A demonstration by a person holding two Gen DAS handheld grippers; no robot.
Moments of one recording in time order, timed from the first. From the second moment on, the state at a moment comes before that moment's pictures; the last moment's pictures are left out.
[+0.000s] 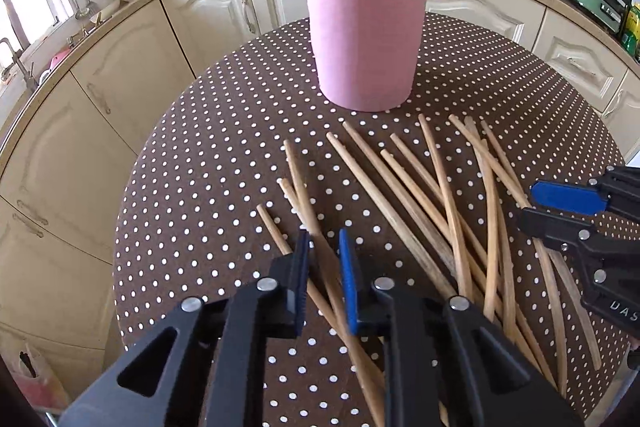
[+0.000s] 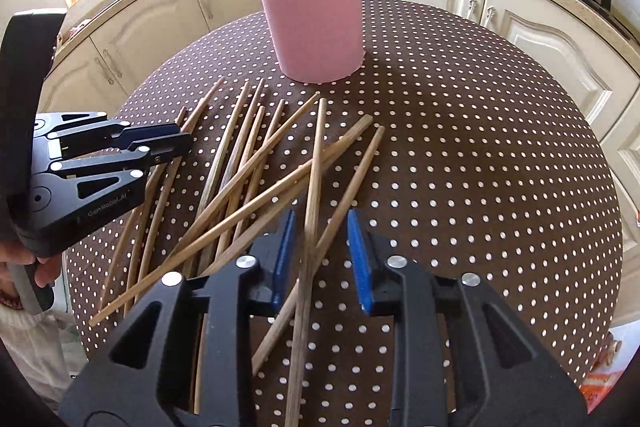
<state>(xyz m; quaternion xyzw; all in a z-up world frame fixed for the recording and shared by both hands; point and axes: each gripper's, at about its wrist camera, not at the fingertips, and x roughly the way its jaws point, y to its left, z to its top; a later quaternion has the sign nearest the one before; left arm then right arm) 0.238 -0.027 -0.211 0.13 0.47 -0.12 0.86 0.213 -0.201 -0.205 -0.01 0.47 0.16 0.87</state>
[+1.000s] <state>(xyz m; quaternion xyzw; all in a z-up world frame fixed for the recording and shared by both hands) 0.223 -0.011 -0.185 0.04 0.46 -0.16 0.87 0.195 -0.233 -0.172 0.03 0.44 0.17 0.88</state>
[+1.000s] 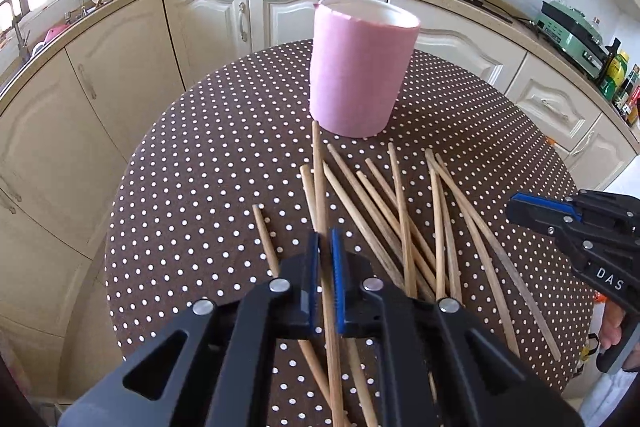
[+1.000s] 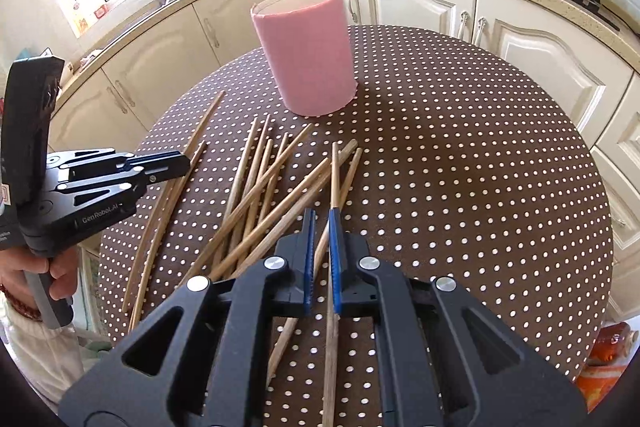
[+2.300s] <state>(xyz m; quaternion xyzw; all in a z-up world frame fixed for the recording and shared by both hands) 0.234 0.000 -0.211 0.04 0.50 -0.14 0.85 0.222 -0.226 -0.212 -0.01 0.49 0.15 0.86</state>
